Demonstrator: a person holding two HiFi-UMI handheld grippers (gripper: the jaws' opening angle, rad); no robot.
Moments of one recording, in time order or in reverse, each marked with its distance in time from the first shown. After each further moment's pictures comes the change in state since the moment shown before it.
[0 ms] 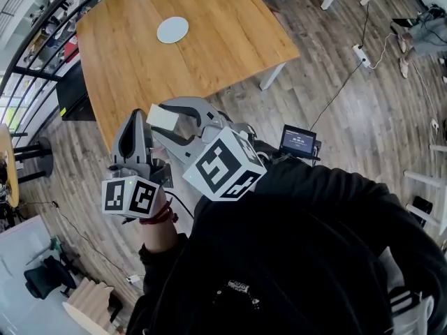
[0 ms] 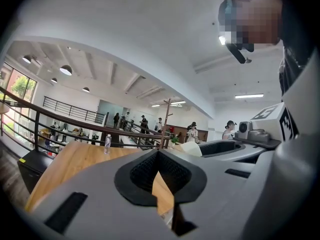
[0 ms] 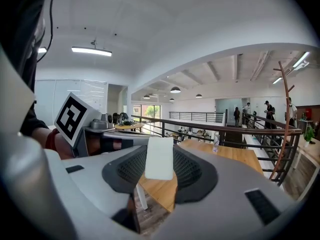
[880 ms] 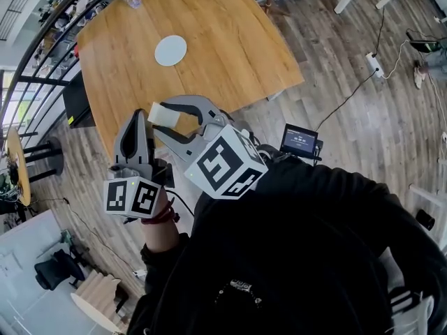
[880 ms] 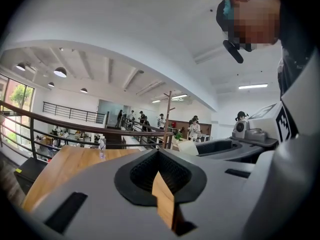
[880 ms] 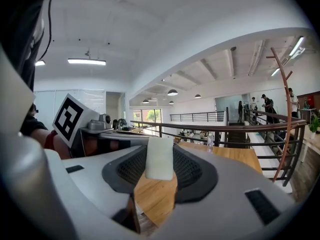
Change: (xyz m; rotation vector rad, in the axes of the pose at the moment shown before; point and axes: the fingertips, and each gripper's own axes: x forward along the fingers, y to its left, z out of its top) left arm 0.133 -0.007 0.020 0.056 0.055 0.035; right arm 0.016 -0.138 0.012 0.070 -0.041 0.041
